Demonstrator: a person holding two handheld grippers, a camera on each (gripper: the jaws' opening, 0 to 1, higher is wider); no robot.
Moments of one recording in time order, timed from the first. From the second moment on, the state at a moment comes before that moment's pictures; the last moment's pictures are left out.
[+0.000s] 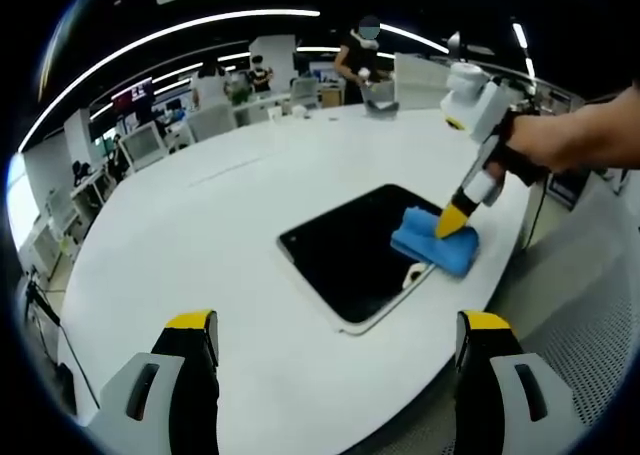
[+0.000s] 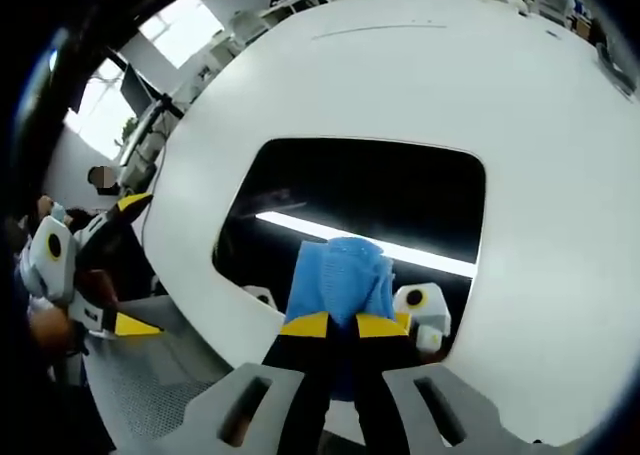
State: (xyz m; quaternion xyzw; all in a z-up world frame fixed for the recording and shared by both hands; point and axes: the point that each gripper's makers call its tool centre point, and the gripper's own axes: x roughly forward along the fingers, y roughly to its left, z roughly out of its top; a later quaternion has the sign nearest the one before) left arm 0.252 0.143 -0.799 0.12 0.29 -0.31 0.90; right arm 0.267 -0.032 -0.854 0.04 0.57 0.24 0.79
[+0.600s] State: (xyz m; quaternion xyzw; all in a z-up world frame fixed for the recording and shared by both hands) left arm 0.251 0.143 -0.799 0.12 0.30 -0.31 0.90; right arm 0.267 -0.046 -0.855 0.04 0.57 0.24 0.79
